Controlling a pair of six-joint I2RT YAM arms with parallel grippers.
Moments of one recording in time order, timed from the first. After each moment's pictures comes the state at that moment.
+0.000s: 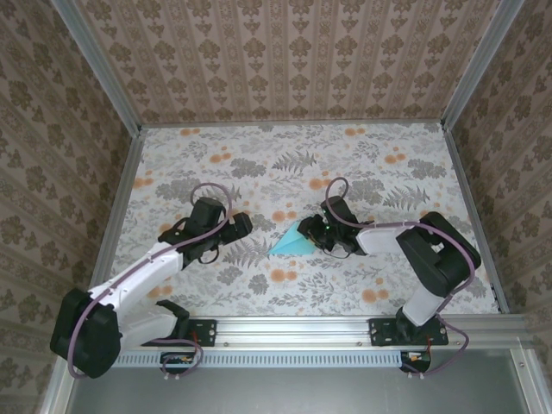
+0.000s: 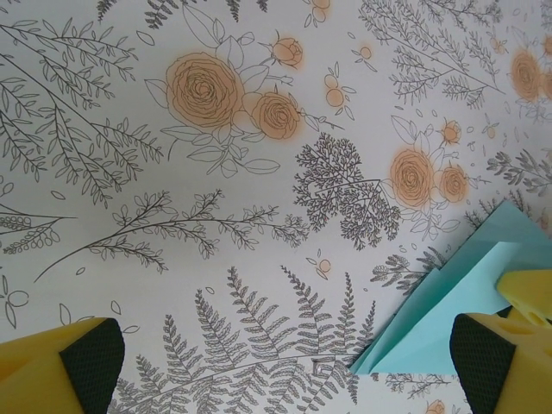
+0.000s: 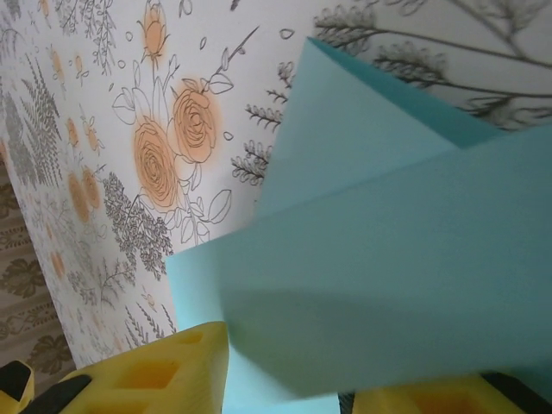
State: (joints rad) left arm -0.55 1.09 0.61 -0.38 0.02 -0.78; right arm 0.56 1.68 0.66 0.23 -0.26 1.17
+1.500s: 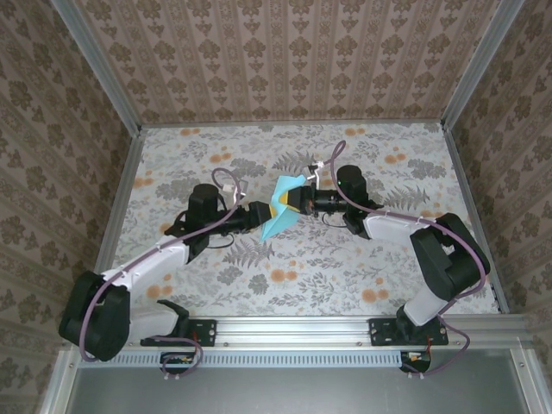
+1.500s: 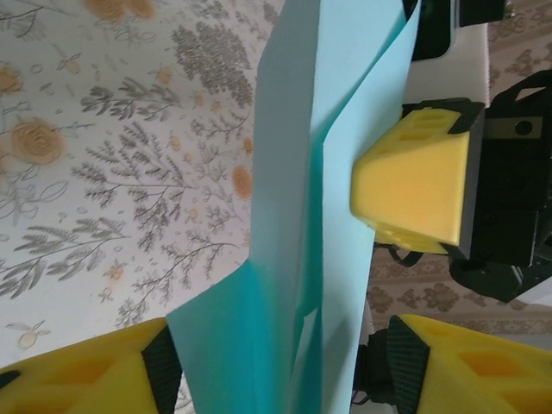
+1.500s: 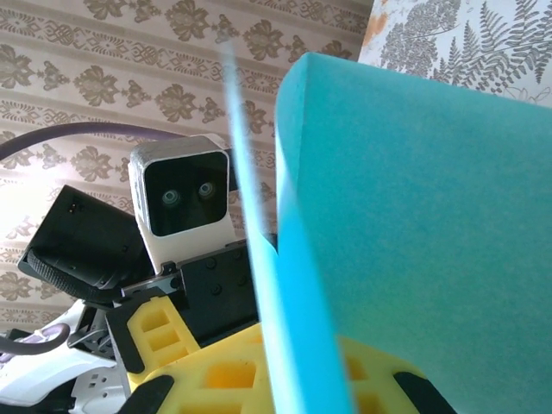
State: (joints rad) left arm -0.52 1.21 0.60 0.20 0.75 -0.89; right arm 0.46 1.62 0.80 0.64 -0.88 1.13
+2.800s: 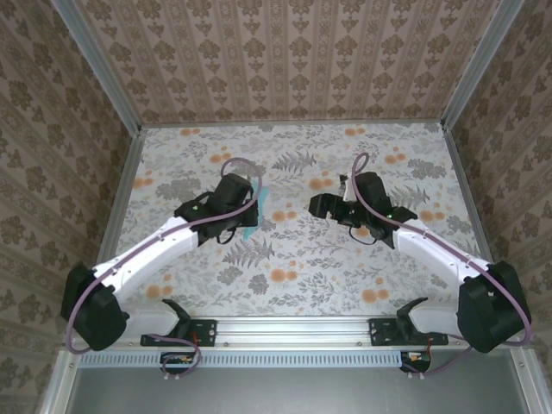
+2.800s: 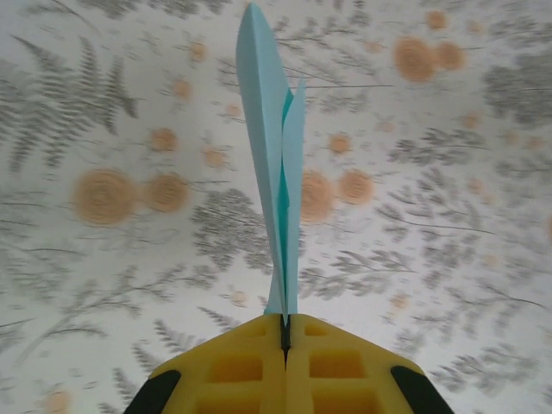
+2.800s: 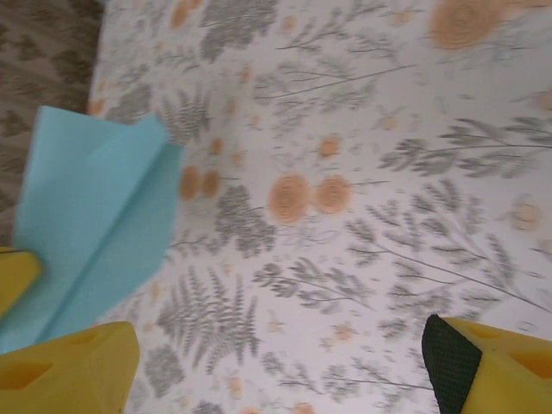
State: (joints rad) left arm -0.77 1.30 1.03 -0.64 -0.19 -0.59; right arm 0.42 1.25 0.77 -0.22 -0.28 0.66
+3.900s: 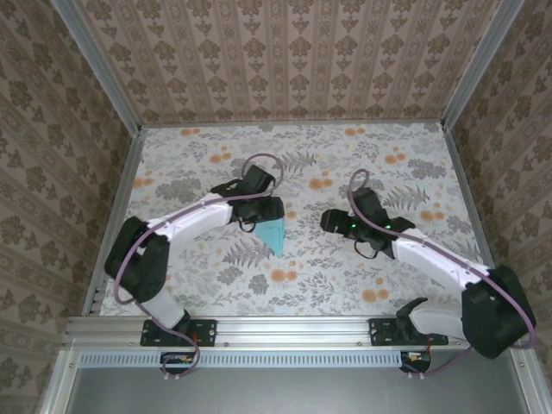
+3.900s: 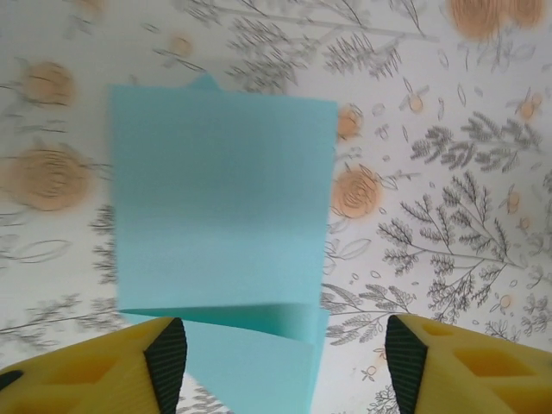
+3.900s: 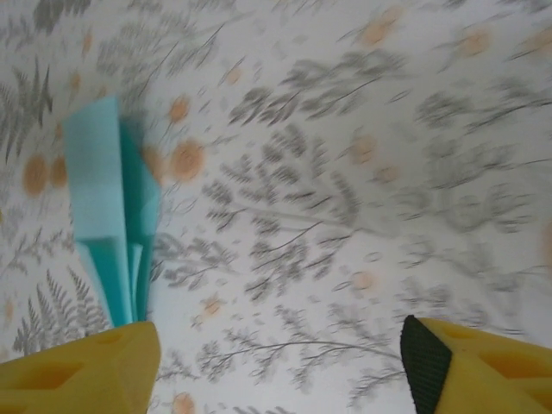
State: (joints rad) left arm -0.69 1.60 1.10 -0.52 0.03 -0.73; right arm 0.51 1.27 0.71 -0.30 -0.06 0.68
